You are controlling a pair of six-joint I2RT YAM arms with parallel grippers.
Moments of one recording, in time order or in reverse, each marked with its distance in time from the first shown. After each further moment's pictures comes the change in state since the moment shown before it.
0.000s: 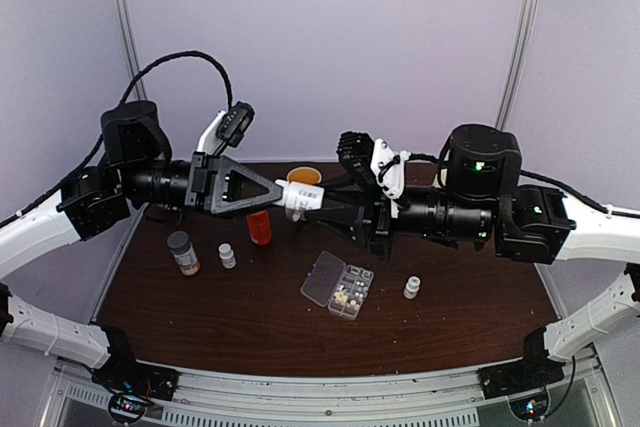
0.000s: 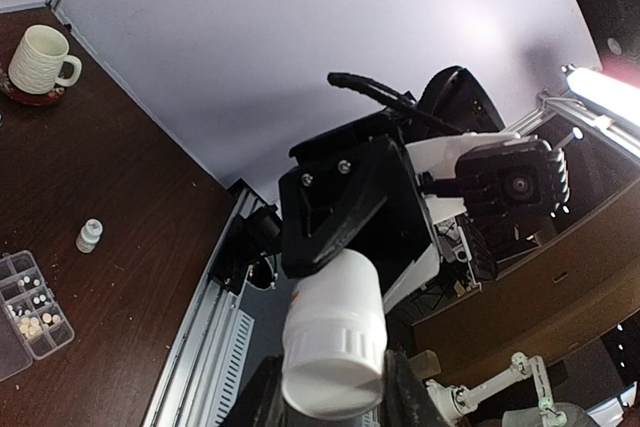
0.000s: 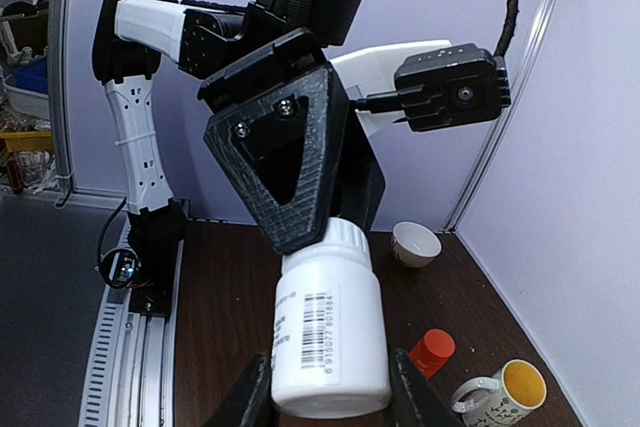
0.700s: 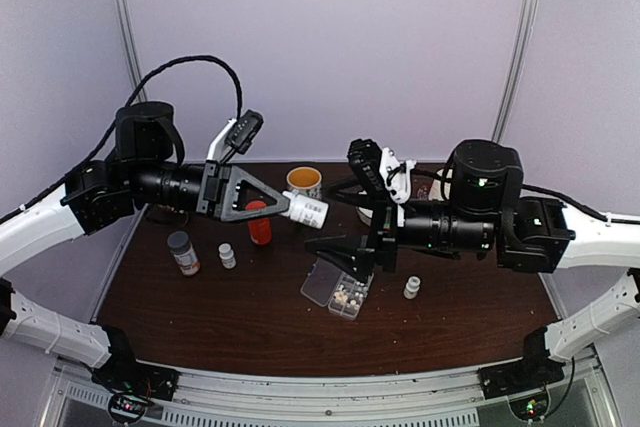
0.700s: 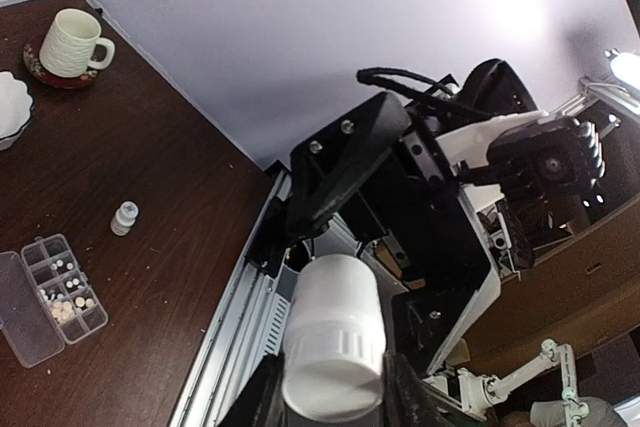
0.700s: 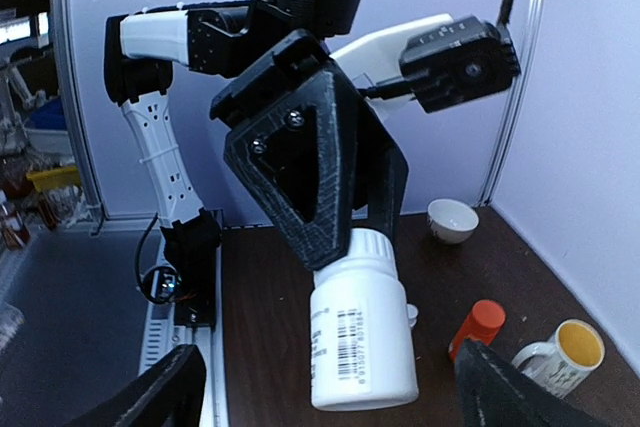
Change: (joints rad) left arm -0.002 0.039 0.051 -0.137 -0.028 0.111; right arm -0.004 -0.026 -0.071 0.031 -0.021 0.197
